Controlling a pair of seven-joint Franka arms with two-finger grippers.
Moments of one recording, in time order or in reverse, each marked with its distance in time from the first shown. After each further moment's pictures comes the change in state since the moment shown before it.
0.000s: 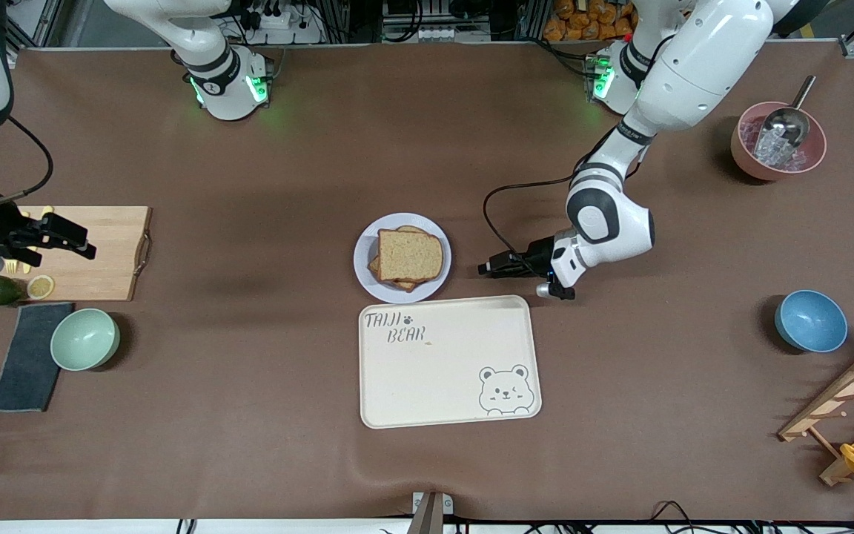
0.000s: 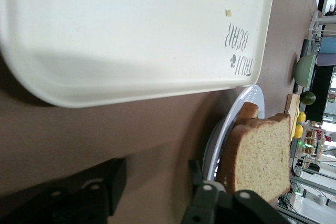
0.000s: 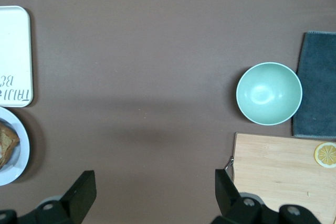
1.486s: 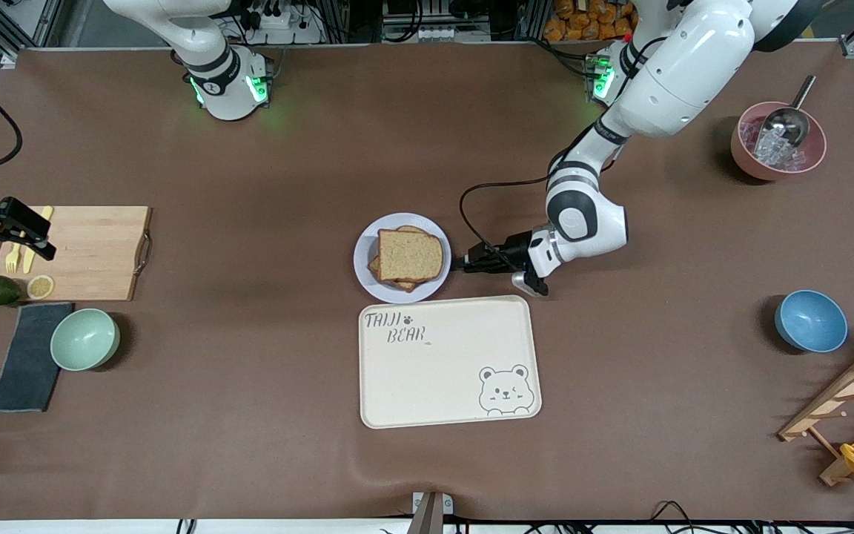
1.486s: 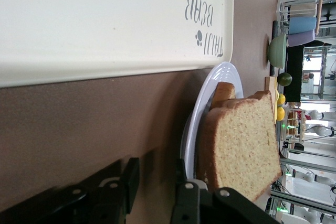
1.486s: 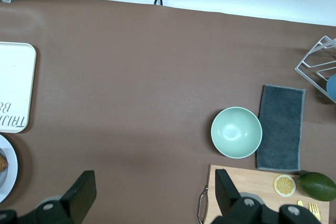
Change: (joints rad) left arm -0.006 0.073 -0.067 0.045 -0.152 0.000 0.258; right arm 0.020 -0.025 0.005 0.116 -0.080 0.025 0.001
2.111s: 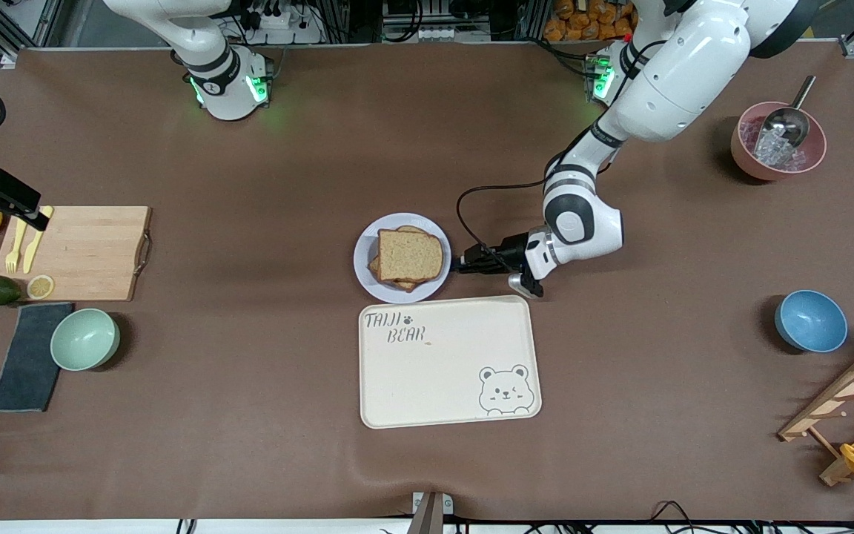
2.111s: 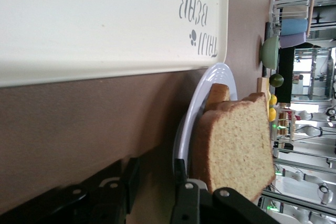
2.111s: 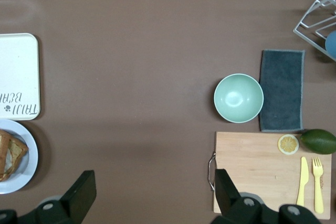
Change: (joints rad) left arm -0.002 0.023 -0.003 0.021 -0.024 -0.040 0.004; right arm 0.000 -0.033 0.001 0.041 -0.006 -0.157 0.121
